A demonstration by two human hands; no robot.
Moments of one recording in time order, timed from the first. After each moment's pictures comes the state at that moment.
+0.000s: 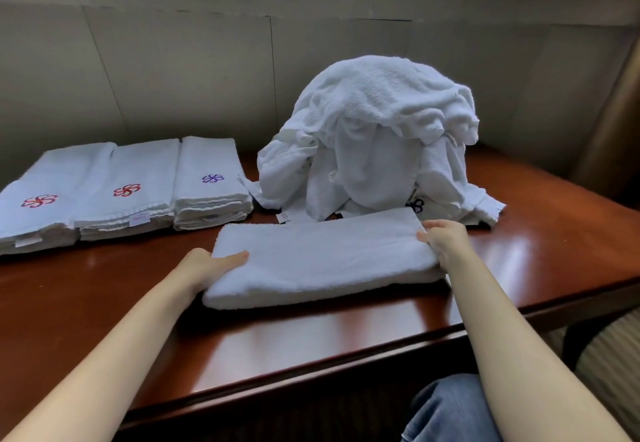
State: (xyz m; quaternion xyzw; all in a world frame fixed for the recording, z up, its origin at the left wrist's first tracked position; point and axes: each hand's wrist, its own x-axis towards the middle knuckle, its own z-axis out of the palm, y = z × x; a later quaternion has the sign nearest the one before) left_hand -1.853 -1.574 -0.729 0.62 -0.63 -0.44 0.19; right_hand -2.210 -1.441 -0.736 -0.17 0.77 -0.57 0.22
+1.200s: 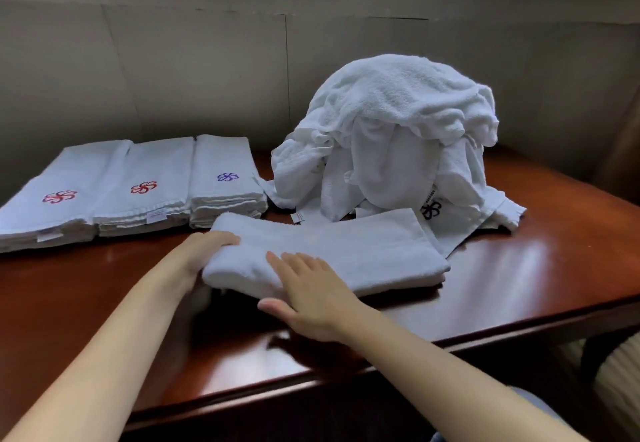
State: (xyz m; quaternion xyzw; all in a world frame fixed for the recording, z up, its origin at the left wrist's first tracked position) left_hand -1.840 -1.567 -0.689 0.58 -0.55 -0.54 0.26; right_hand -1.999 -1.455 -0.739 -0.76 0.64 -0.11 0.00
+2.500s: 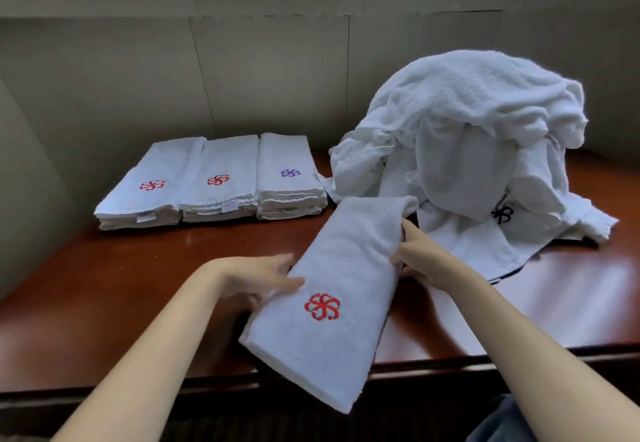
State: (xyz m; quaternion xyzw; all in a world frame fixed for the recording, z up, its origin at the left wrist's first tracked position) left_hand -1.793 -1.553 -0.694 0.44 -0.74 -0.51 -0.07; right_hand -2.062 -1.489 -0.721 -0.45 0.65 -0.43 0.43
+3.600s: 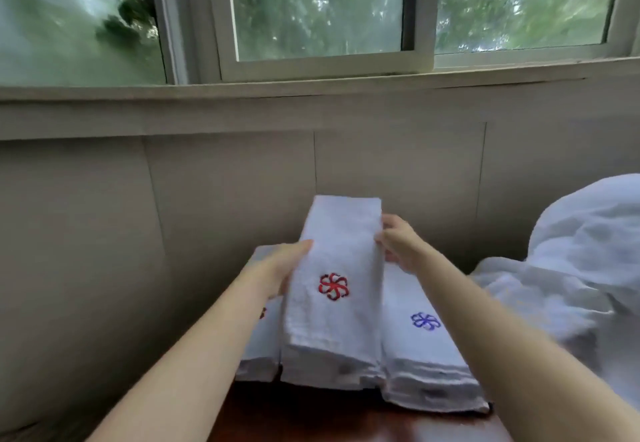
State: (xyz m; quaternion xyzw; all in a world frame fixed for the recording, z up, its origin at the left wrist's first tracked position) left_hand -1.707 -1.805 -0.603 0.52 -0.53 -0.55 0.39; right_hand -1.920 -1.840 -0.602 -0.53 0.55 -0.49 0.42
